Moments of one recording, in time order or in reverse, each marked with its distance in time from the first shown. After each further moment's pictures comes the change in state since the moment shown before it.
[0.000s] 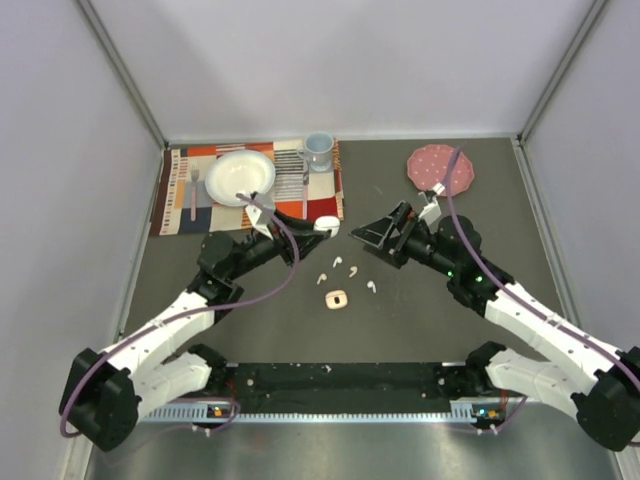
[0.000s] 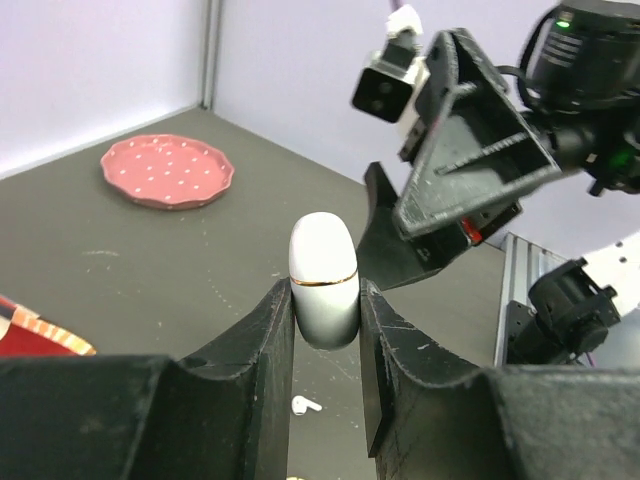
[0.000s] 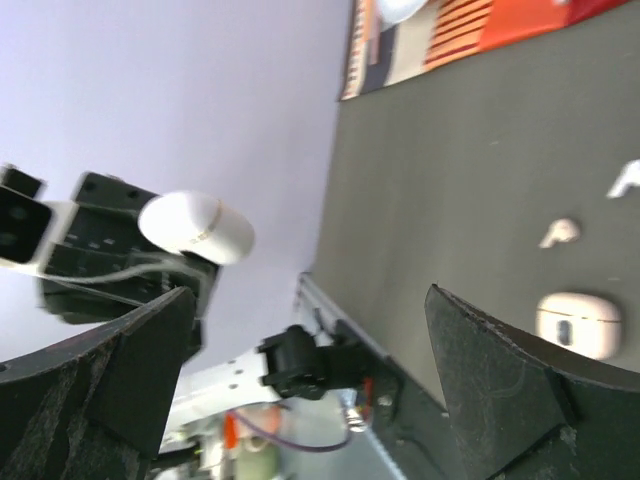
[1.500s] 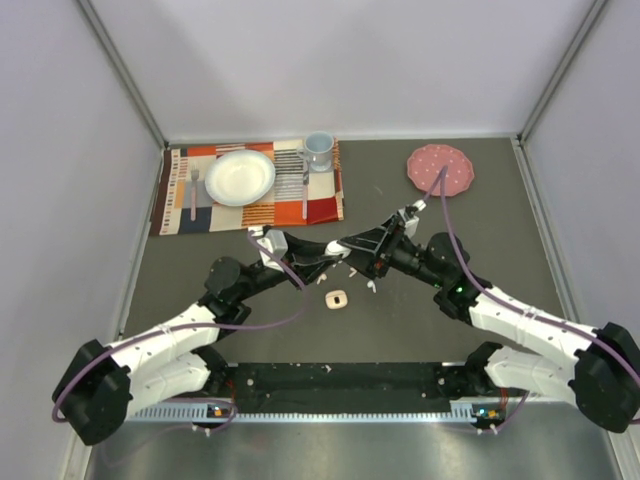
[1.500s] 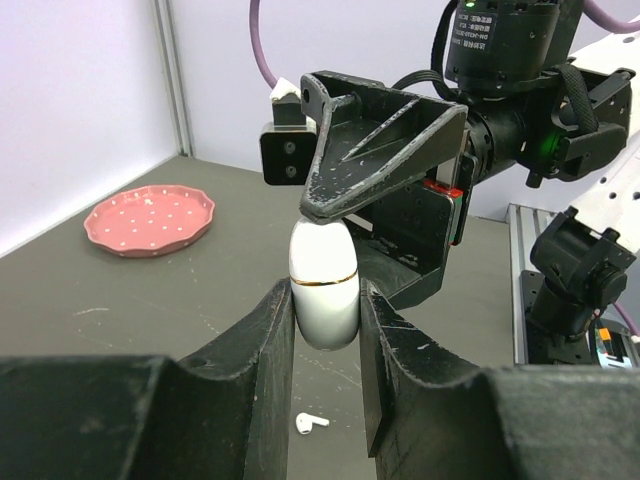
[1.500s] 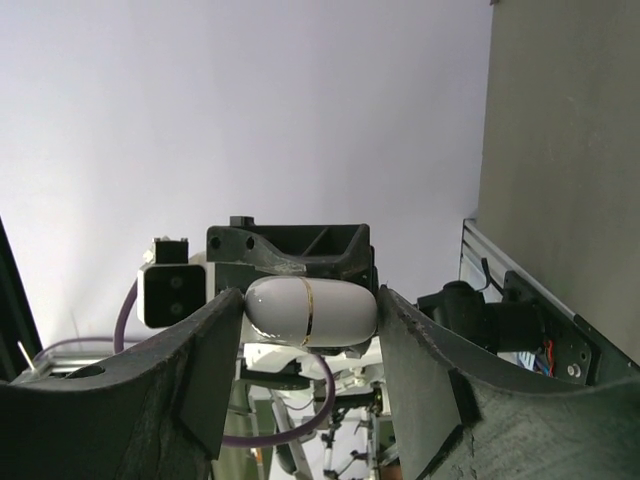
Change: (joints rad) left arm -0.180 -0.030 -0.176 0.263 -0.055 0.196; right arm 0.112 0.087 -0.151 0.443 -0.075 0.486
